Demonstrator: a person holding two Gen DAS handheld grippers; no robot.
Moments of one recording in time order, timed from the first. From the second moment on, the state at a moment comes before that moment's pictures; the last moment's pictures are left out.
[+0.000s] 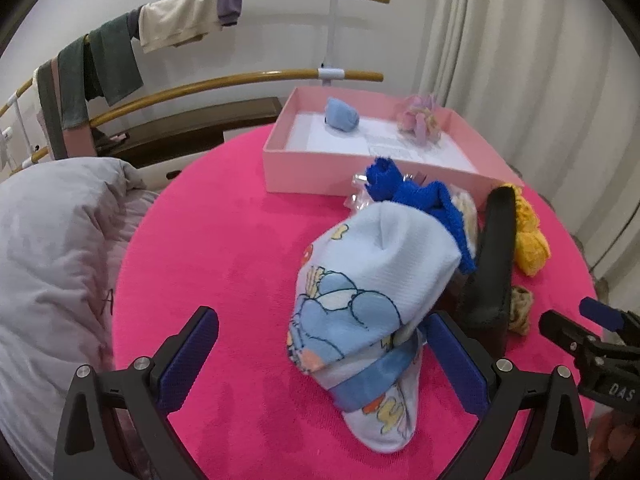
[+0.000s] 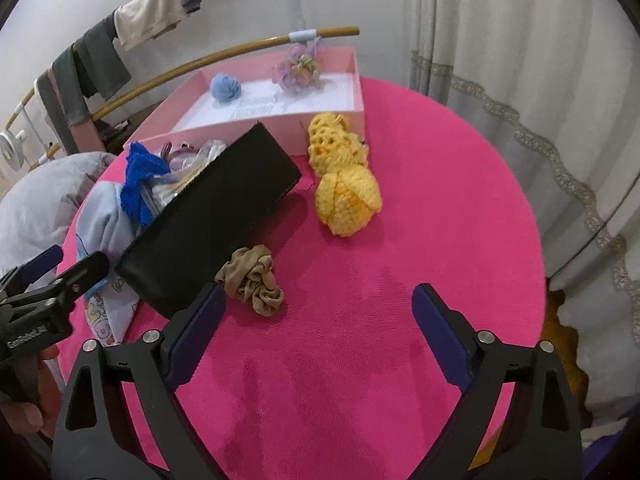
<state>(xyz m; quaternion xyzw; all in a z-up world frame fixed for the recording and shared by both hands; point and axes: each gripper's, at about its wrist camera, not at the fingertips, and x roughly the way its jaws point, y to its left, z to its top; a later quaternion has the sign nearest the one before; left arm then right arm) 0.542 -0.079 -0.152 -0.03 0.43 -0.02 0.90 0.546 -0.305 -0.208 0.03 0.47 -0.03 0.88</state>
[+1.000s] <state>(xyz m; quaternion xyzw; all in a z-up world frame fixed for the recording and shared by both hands) 0.560 -0.068 -0.173 -0.04 0.44 -0.05 0.90 0.550 -0.306 -0.214 0.03 0.47 0.00 0.88</state>
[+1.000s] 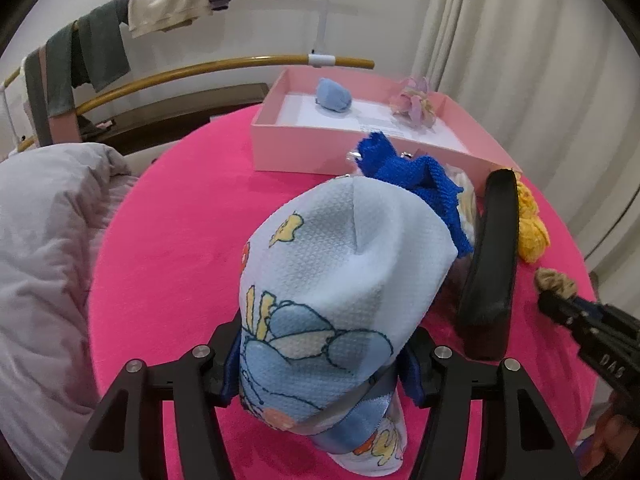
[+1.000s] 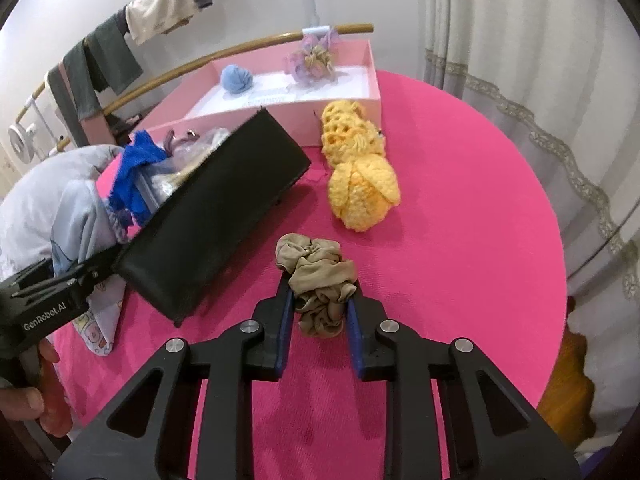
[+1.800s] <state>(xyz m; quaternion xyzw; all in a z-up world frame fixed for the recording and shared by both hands) 0.490 -0.044 -0.107 -0.04 0.40 -0.03 0.92 0.528 -0.244 -0.152 0.02 0.41 0.06 0.91</state>
